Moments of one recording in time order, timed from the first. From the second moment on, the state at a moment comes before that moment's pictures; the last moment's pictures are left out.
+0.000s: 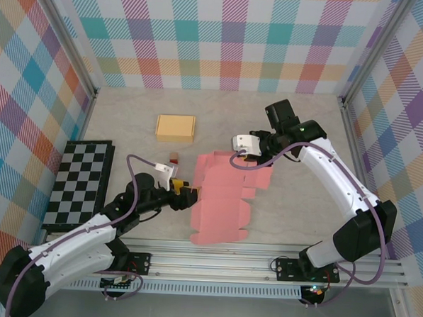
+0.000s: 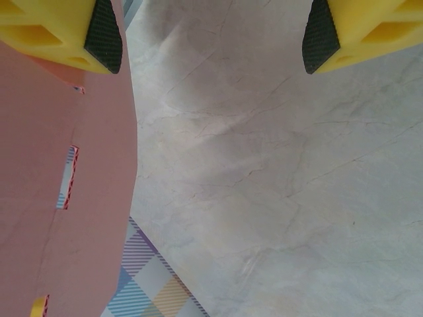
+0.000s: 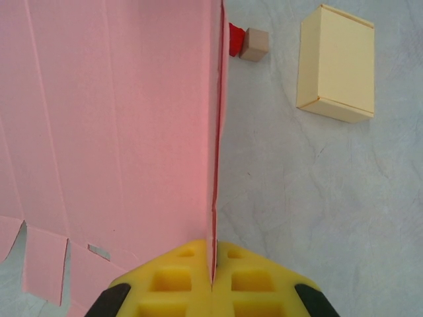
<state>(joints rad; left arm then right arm) -0.66 0.81 0.34 0.13 0.30 -0.53 0.48 1.48 1.46 -1.02 -0.44 -1.22</state>
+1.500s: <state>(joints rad) -0.68 1.02 0.39 0.39 0.41 -0.67 0.45 1.44 1.42 -0.90 -0.48 -1.09</state>
